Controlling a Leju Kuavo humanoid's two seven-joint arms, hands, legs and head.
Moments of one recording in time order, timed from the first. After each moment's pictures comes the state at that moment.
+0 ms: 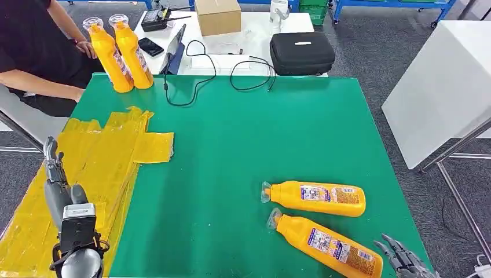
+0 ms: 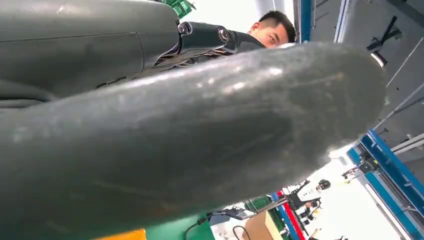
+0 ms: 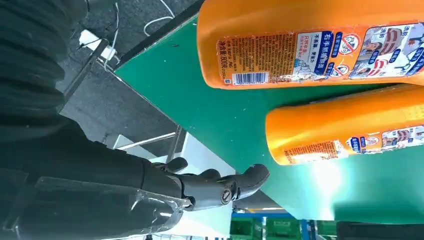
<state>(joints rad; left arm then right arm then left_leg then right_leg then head) 0.10 -0.19 0.10 -1.73 -0.53 0.45 -0.58 0.73 -1.07 0.45 -2.20 0.72 -0.48 0.58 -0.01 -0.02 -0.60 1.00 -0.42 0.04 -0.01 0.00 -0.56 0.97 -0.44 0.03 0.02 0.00</state>
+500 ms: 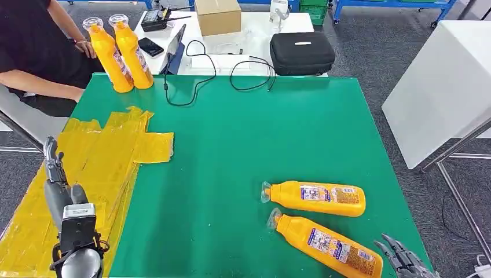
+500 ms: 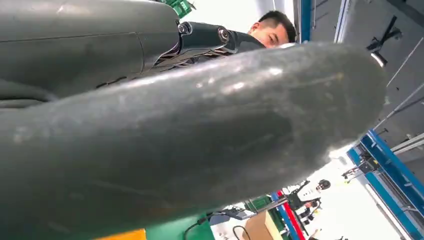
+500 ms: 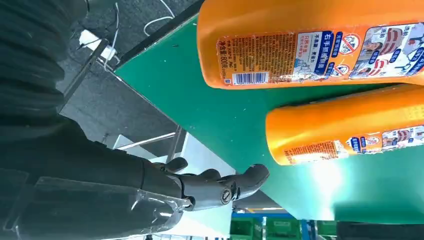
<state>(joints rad) 0.10 -0.19 0.10 -1.73 -0.53 0.45 -0.58 0.73 -1.07 0.45 -2.20 0.72 -0.48 0.58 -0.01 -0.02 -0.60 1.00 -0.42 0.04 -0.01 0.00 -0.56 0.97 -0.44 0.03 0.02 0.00</state>
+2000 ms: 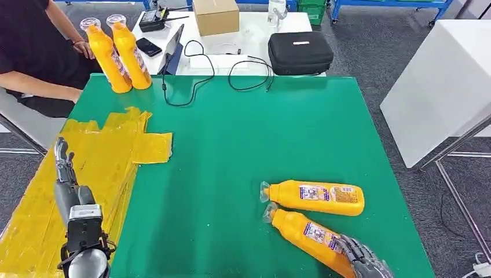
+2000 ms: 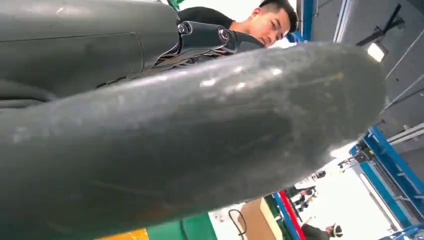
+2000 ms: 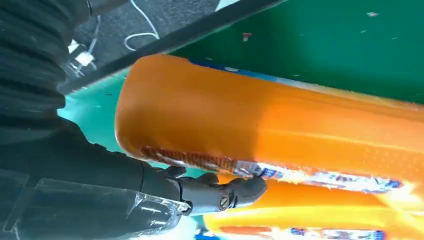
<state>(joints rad) 0.09 -0.19 0.06 -1.70 -0.50 0.45 -0.58 0.45 -0.76 0.50 -1.89 0.74 -0.18 0.31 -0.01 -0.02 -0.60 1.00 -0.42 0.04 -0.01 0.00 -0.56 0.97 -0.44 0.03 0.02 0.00</state>
